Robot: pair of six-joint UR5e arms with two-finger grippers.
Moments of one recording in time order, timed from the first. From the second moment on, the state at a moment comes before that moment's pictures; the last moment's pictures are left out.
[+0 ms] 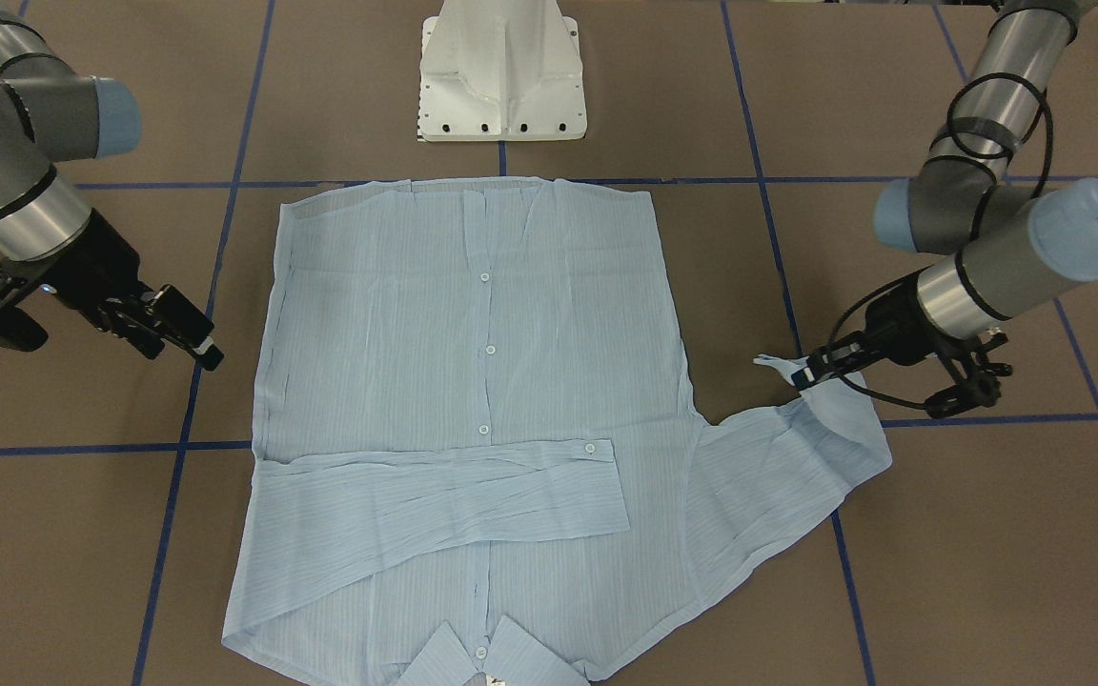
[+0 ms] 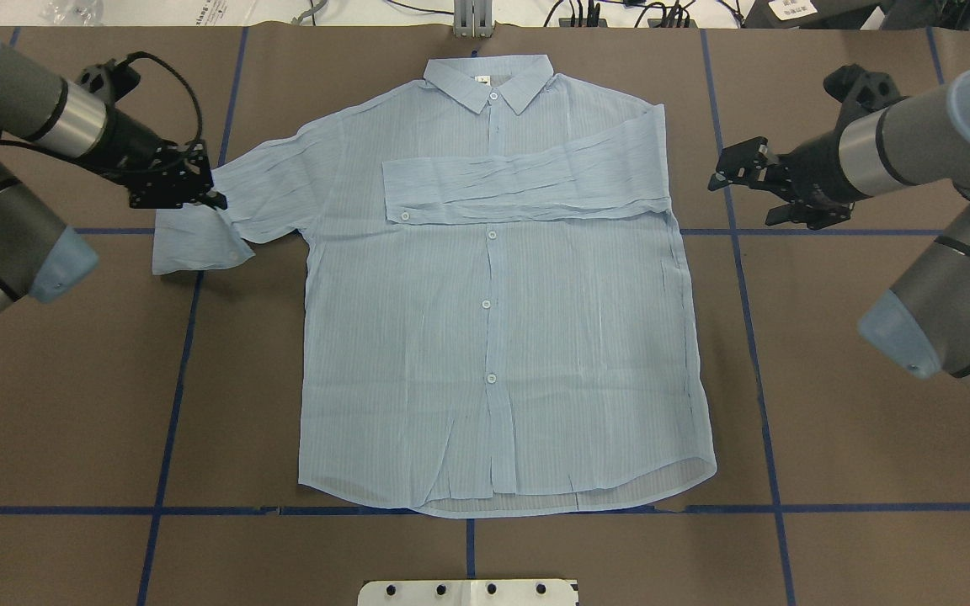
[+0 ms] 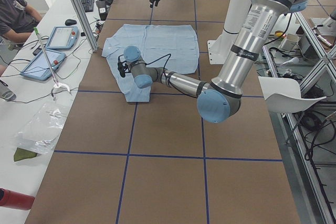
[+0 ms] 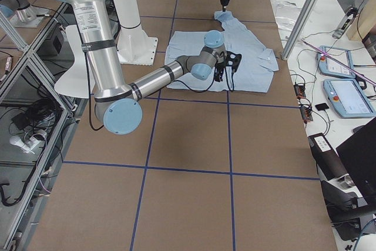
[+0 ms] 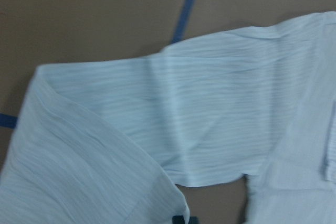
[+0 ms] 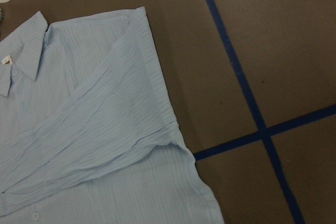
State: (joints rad) left arm -0.96 -2.06 -1.39 -2.35 -2.42 -1.54; right arm 0.95 -1.37 1.77 -1.00 2.12 1.40
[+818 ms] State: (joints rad) left arm -0.77 -2.61 -1.10 -2.33 -2.21 -1.98; right arm 1.02 -1.46 1.76 -1.00 2.15 1.25
